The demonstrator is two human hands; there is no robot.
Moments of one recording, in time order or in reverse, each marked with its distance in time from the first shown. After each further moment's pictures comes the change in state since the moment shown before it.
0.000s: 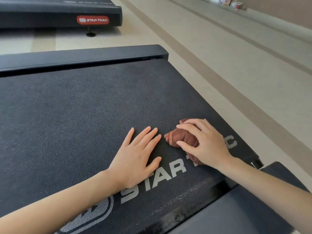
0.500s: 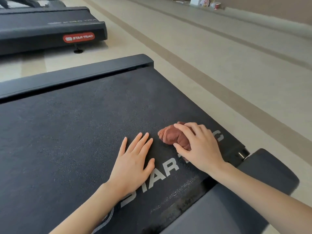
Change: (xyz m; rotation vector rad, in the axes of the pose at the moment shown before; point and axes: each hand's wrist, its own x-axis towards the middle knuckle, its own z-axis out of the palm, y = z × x) left_hand -0.001 0.011 -0.007 -0.061 -0.076 -0.114; right_hand -0.024 -0.014 -0.005 -0.193 0.112 0.116
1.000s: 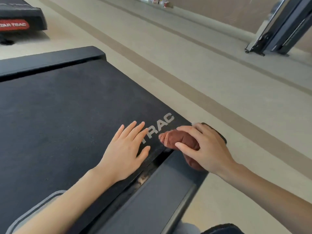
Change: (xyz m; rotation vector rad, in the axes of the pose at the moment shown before) left_hand 0.013 0.079 -0.009 -0.067 0.042 0.331; right_hand -0.102 0.025 -0.110 0.061 -0.122 0.305
